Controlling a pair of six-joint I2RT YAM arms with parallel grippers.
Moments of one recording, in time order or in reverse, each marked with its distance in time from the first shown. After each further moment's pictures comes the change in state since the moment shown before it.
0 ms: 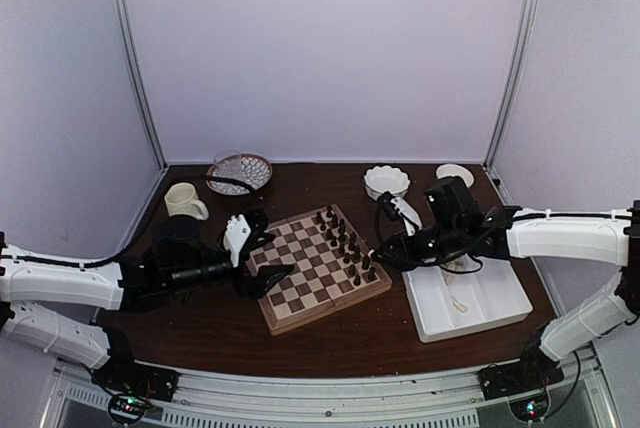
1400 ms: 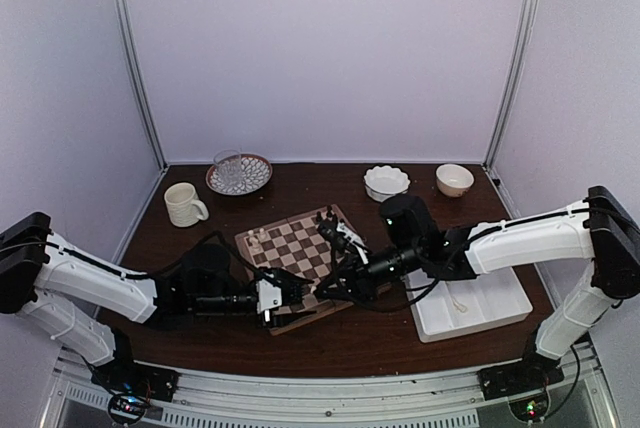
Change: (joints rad) left arm -0.134 0.253 -0.077 0.320 0.195 0.493; right arm 0.237 0.226 0.069 0.351 -0.374 -0.027
